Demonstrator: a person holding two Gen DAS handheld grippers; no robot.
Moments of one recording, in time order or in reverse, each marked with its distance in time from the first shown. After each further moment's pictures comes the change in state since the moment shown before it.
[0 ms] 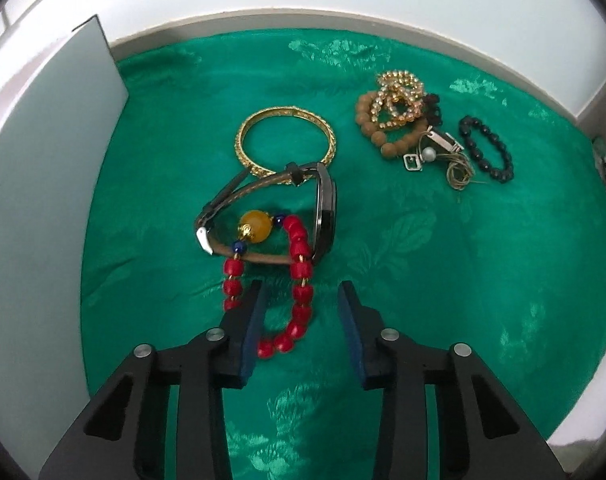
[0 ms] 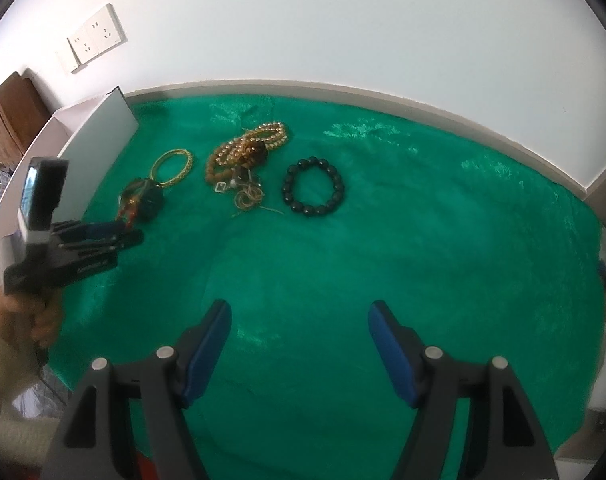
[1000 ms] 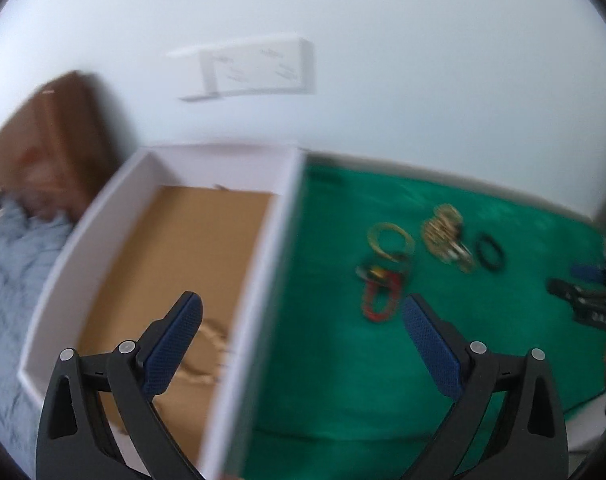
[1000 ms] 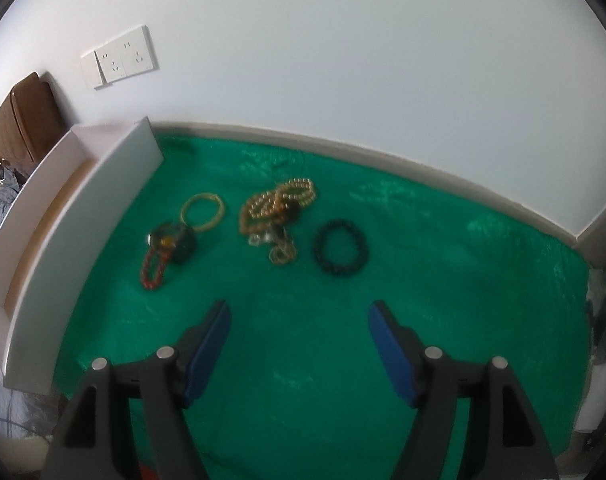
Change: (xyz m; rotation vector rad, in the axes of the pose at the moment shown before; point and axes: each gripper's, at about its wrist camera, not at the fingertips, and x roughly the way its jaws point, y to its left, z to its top) left arm -0.205 0.052 -0.056 -0.195 -0.295 0.196; right arm -0.030 0.050 0.027 -0.068 -0.117 -0.015
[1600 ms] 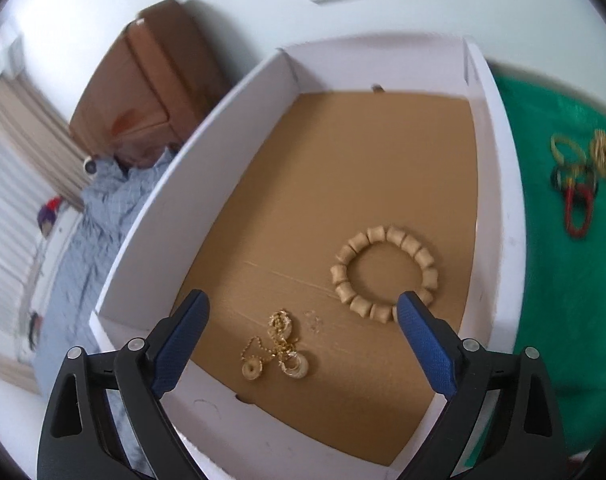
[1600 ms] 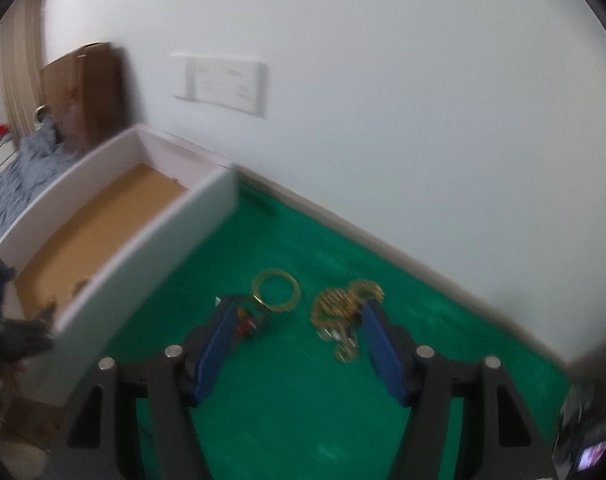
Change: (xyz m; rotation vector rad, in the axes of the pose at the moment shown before) left arm 0.042 0.124 -0.068 -0.074 0.148 0.454; right arm -0.037 0.095 0.068 -0.232 -0.125 0.011
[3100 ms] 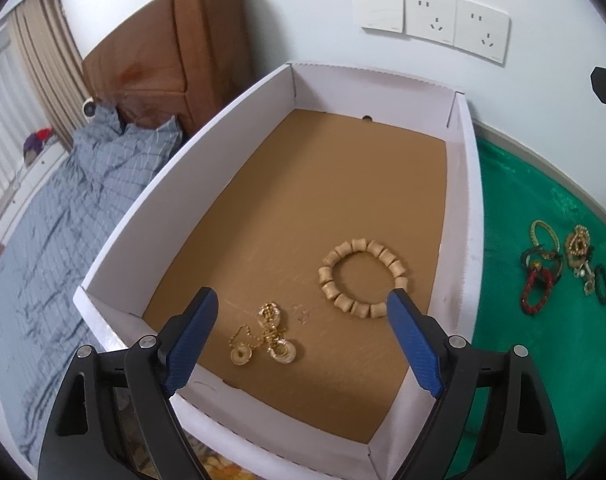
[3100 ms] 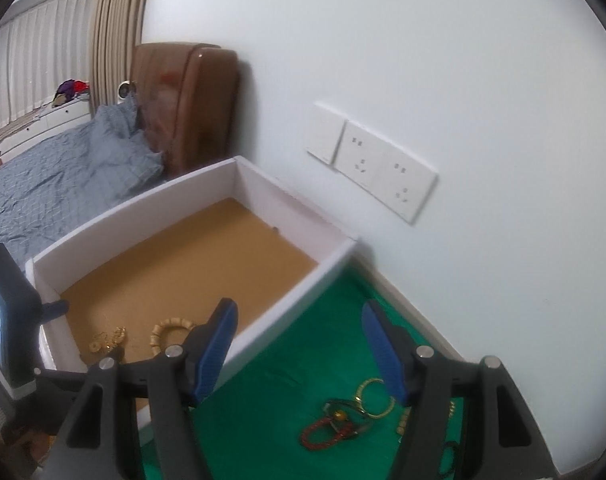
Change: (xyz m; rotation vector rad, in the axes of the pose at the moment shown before) left arm -0.015 0.024 0.009 -0.220 0.017 -0.112; right arm -0.014 0.172 0.077 -0.342 -0.187 0.152
